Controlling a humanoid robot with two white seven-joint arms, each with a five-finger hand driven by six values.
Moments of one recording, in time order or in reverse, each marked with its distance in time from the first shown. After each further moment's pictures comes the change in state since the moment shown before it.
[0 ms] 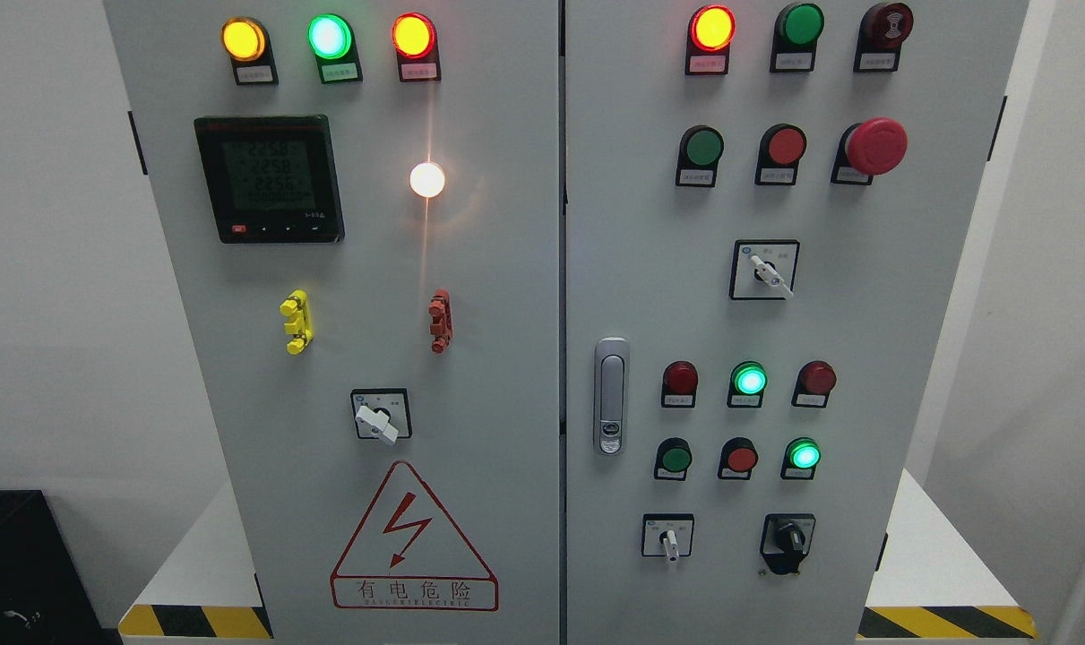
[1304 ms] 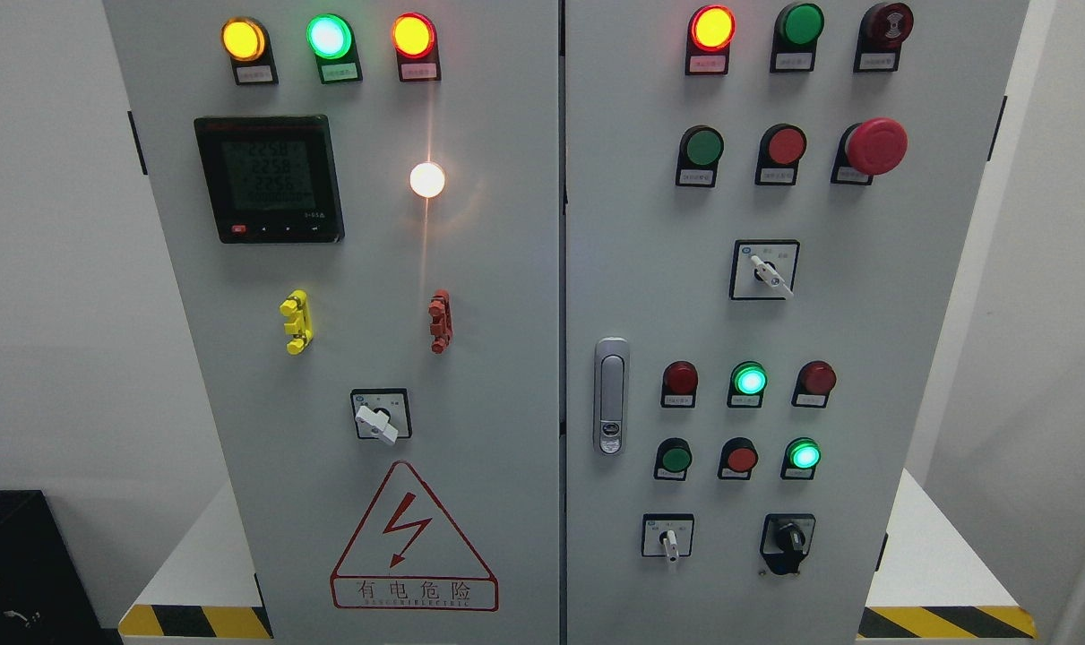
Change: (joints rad) left arm 0.000 0.000 0.000 0.000 0.000 0.000 0.000; right arm -0.007 0.000 0.048 -0.075 0.022 -0.006 -0.019
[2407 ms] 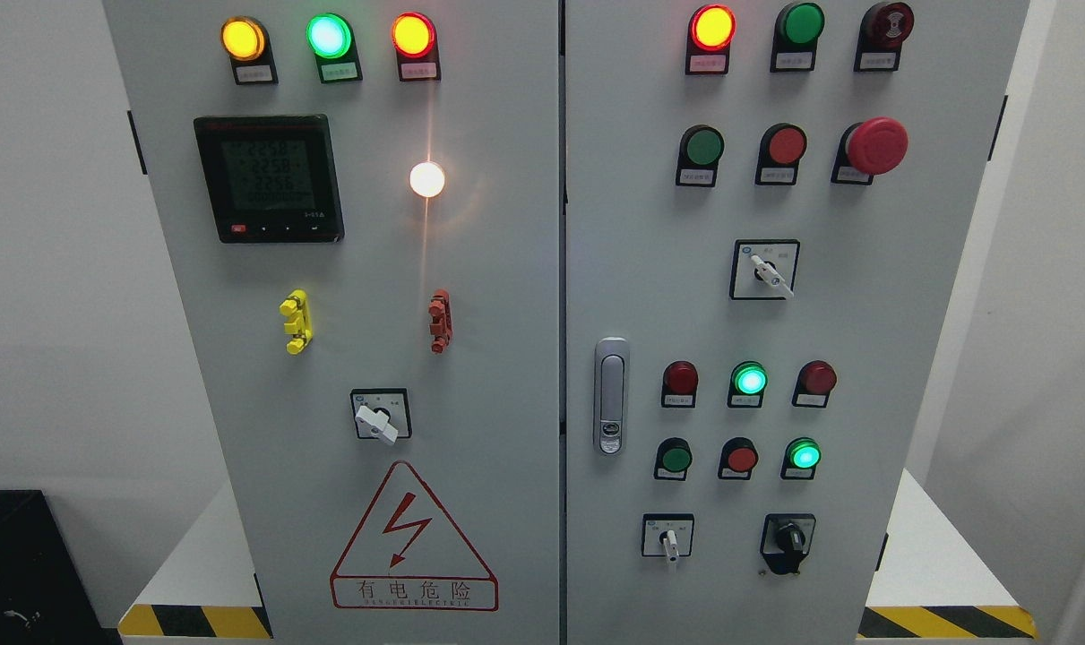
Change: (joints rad) left arm 0.000 0.000 0.000 0.000 0.000 0.000 0.000; right arm 0.108 0.007 0.052 -0.596 0.534 -0.094 -0.210
